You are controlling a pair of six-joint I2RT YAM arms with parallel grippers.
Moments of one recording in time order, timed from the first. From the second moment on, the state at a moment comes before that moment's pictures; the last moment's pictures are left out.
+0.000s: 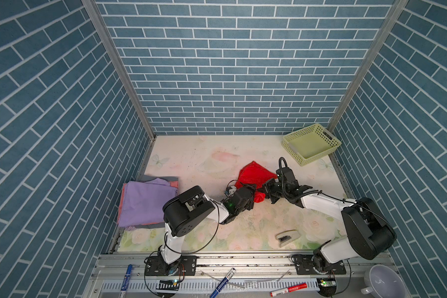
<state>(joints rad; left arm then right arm) -0.95 1.95 0.77 0.73 -0.23 -1.96 0.55 1.49 0.71 -0.02 -0.41 1.54</state>
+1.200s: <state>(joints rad) -0.38 1.33 0.96 -0.59 0.01 -1.05 0.31 1.13 0.97 -0.60 -0.15 0.99</state>
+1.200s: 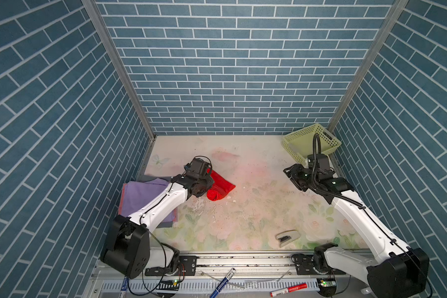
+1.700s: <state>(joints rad) 0.04 1.47 1.44 -0.84 0.18 -0.75 0.27 1.23 1.02 -0.56 -0.09 0.96</state>
